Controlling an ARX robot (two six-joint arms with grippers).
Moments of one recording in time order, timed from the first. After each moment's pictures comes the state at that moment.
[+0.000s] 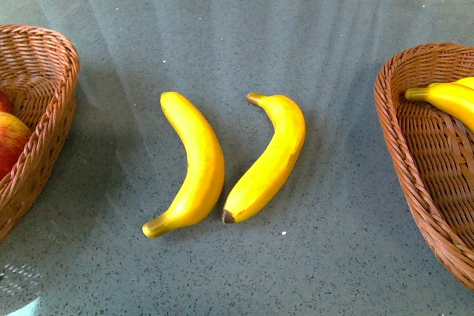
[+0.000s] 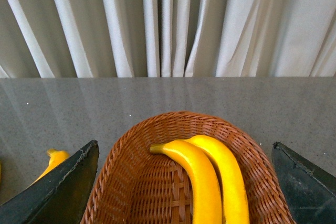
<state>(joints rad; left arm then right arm) 0.00 0.02 0.01 0.00 0.00 -0.01 0.00 0.00 0.02 0.00 0.00 0.00</state>
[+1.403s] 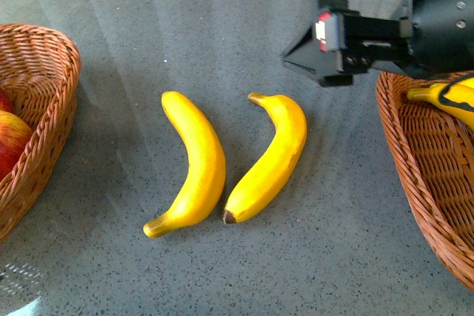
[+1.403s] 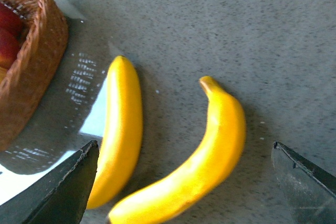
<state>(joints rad) 0.00 0.02 0.01 0.00 0.00 -0.01 0.40 1.65 0.83 0.17 -0.24 0.17</state>
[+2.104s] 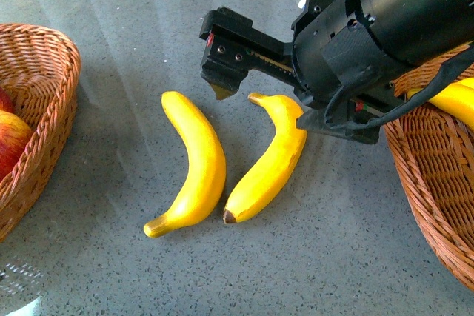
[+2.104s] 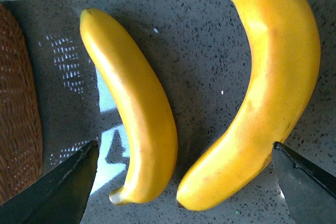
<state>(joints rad) 0.00 0.02 0.01 0.00 0.00 -0.01 0.56 1.82 1.03 -0.16 -0.09 0.70</state>
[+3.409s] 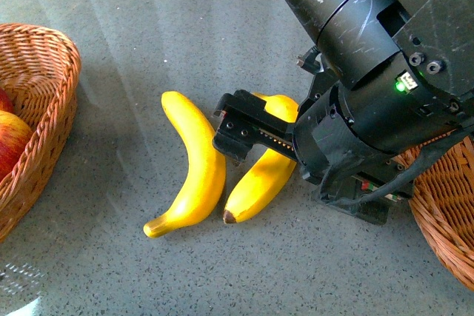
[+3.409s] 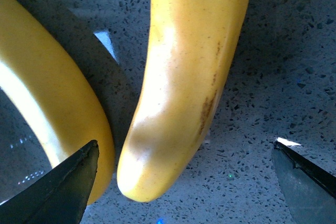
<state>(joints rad) 0.00 0.02 0.01 0.00 0.00 -0.01 0.58 1.91 0.97 -0.20 -0.03 0.88</state>
